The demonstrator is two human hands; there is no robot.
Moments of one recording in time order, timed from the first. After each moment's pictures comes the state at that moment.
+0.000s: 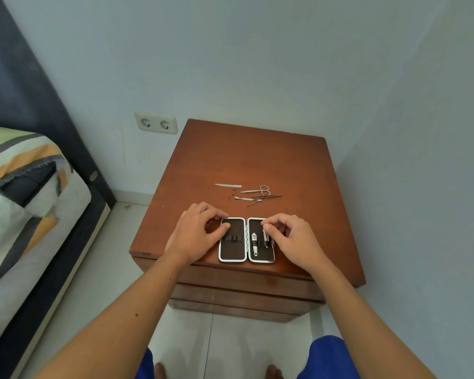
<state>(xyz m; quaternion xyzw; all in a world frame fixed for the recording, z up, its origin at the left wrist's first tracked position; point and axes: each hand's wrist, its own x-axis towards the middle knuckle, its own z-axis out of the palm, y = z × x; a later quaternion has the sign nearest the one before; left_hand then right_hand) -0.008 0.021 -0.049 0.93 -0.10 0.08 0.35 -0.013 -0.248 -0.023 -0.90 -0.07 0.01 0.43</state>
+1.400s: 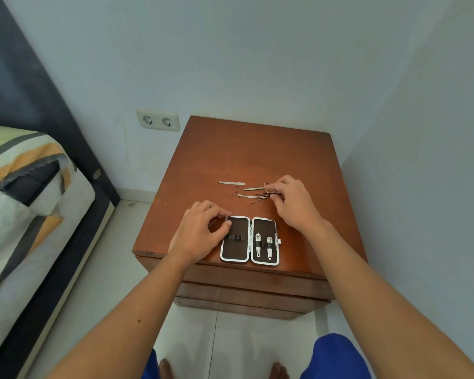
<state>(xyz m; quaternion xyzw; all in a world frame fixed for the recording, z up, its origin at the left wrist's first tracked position) -0.010 0.019 -0.049 0.92 -0.11 0.10 0.35 0.065 -0.238 -0.014 -0.96 -0.13 -0.05 0.24</state>
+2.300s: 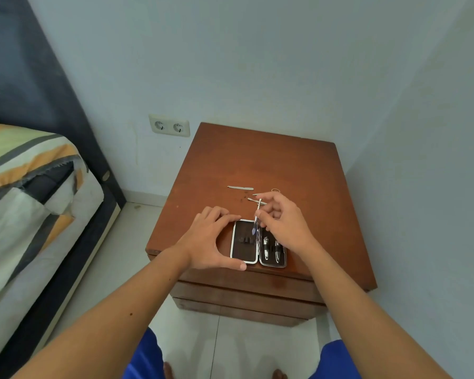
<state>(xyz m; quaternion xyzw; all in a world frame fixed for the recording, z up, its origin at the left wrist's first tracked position) -0.017 0.042 -0.040 0.94 -0.21 -0.03 0.26 0.013 -0.195 -0.004 -0.84 -0.09 0.02 0.53</state>
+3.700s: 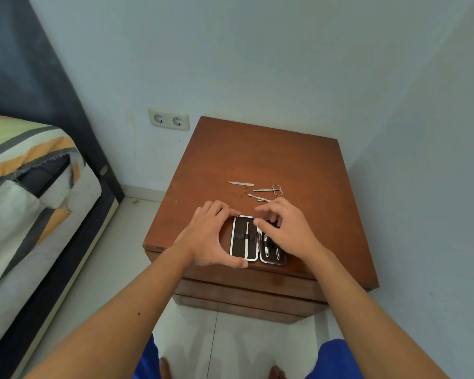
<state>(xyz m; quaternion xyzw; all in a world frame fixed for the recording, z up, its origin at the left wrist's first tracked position) -0.018 0.034 -0.035 0.95 -0.21 0.00 0.24 0.009 -0.209 -0.020 -0.91 -0.16 -0.01 0.38</state>
